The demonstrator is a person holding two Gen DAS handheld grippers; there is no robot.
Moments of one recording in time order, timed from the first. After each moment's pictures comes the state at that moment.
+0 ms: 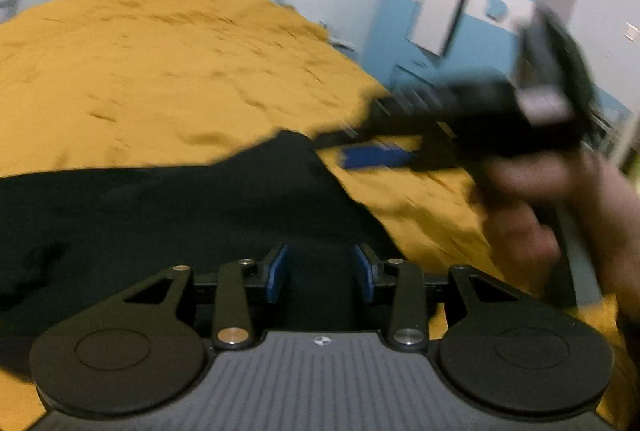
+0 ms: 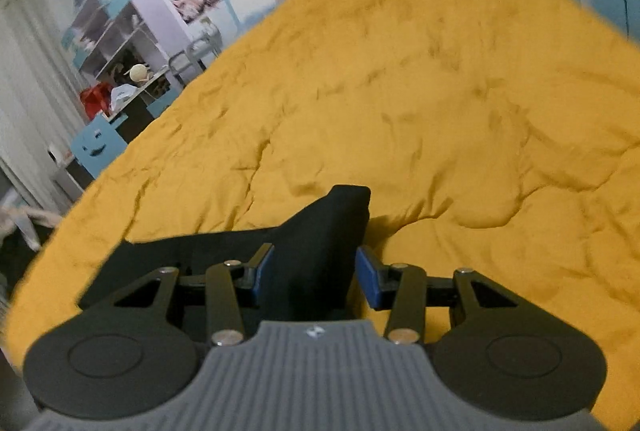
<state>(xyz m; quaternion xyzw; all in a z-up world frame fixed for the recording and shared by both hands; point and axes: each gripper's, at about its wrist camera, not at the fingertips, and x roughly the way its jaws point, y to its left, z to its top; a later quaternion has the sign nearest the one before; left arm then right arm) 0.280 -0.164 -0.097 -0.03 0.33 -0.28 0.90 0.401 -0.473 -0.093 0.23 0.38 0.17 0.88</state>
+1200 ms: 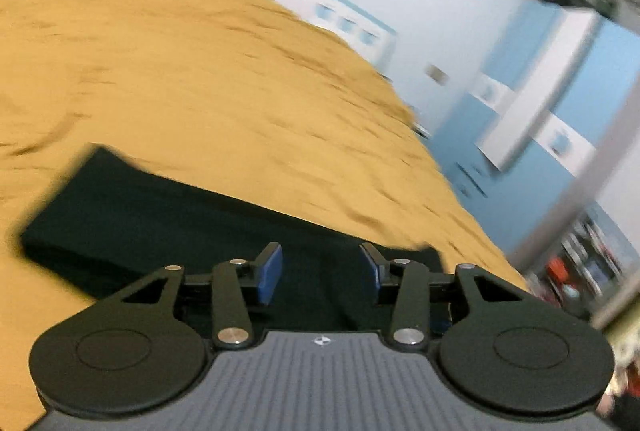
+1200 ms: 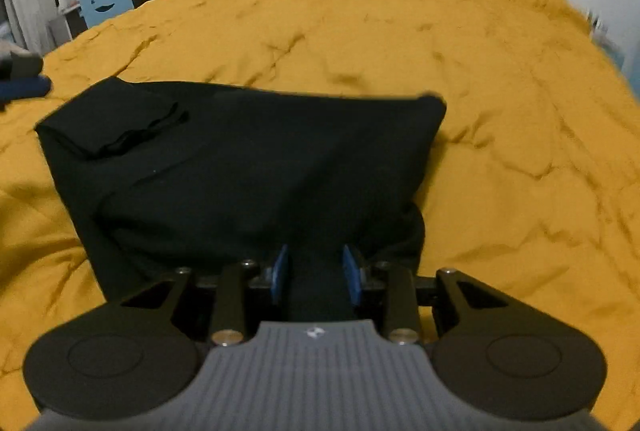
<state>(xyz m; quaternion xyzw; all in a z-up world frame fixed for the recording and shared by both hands) 0.271 0.065 -0.051 -0.22 0.29 -0.15 0.92 0.310 -0.394 -0.111 -0.03 0.38 0.18 0.91</state>
